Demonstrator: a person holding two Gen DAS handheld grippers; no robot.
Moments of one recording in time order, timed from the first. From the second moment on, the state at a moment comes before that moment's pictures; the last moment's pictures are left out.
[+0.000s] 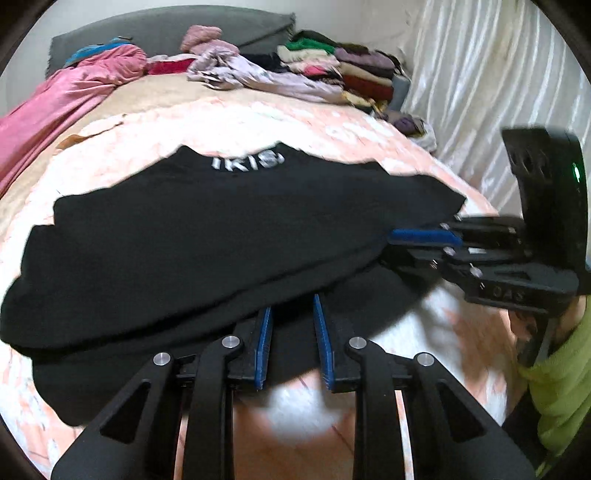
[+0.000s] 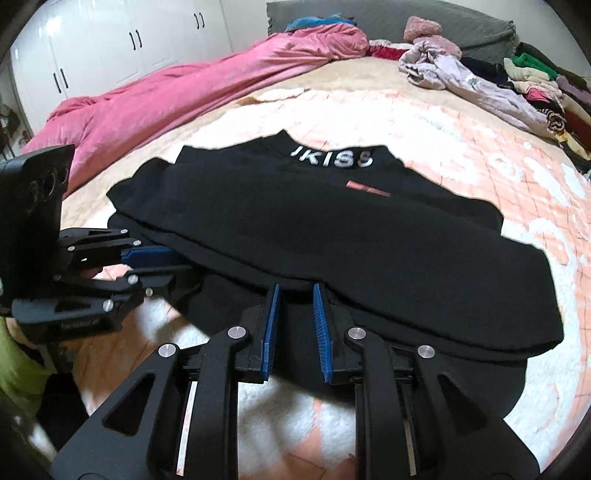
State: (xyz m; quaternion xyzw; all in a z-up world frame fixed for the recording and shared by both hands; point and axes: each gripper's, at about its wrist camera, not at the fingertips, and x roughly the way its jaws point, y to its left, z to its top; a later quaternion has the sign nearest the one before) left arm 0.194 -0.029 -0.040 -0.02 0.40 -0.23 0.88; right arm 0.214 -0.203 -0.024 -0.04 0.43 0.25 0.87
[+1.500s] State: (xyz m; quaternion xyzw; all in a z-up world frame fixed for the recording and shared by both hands) left arm 0.294 0.029 0.009 -0.04 0.39 -0.18 0.90; right arm 0.230 -0.250 -0.015 -0.08 0.47 0.29 0.83
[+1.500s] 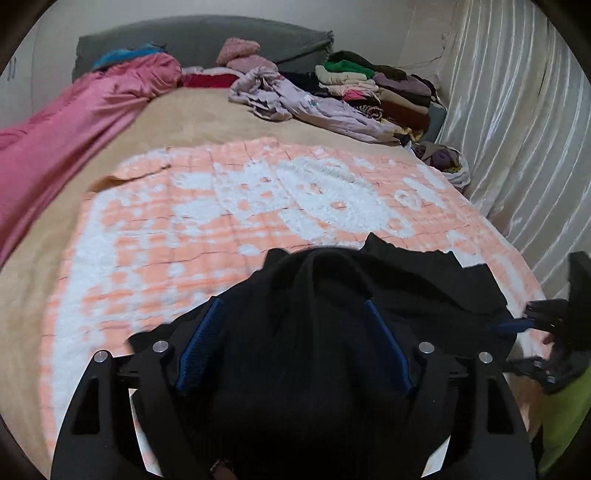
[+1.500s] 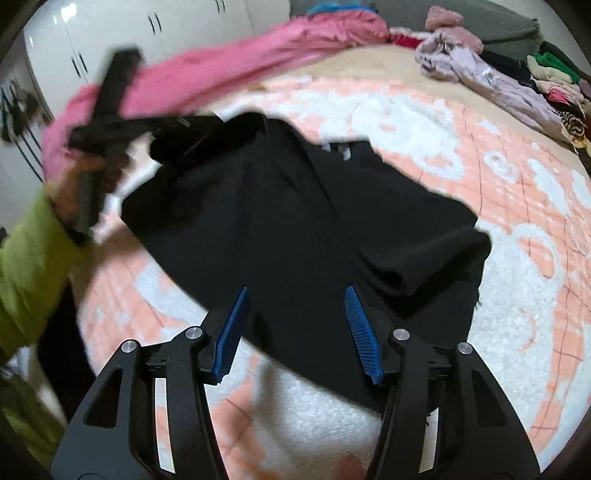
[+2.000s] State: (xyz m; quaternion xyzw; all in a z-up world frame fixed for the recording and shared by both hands) left arm 0.188 0.032 -0.008 -0.01 0.41 -0.24 0.88; right arm 0.276 -0.266 -0.009 -0.06 0.42 0.21 0.88
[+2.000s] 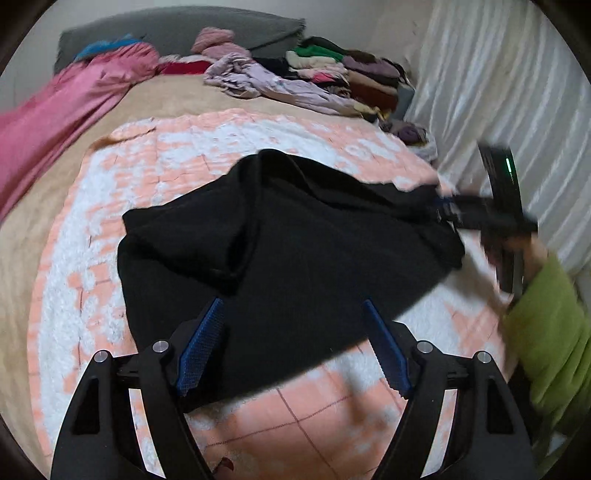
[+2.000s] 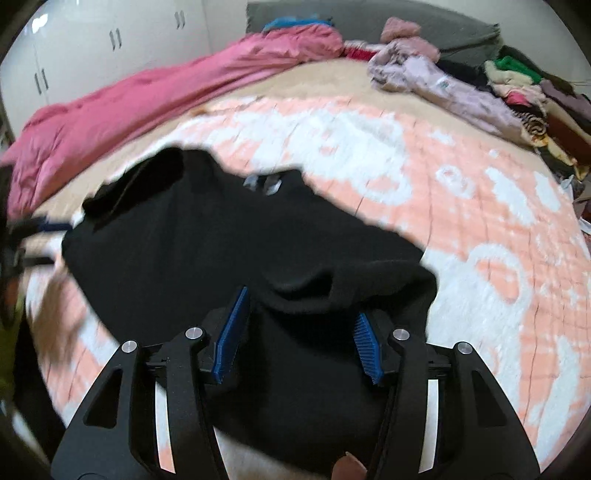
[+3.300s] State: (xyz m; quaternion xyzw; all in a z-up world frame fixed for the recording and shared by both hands) left arm 0.208 0.104 -0.053 -0.18 0.41 -0.11 0.89; right arm 0.250 -0.343 -0.030 0.13 0.43 0.11 0.88
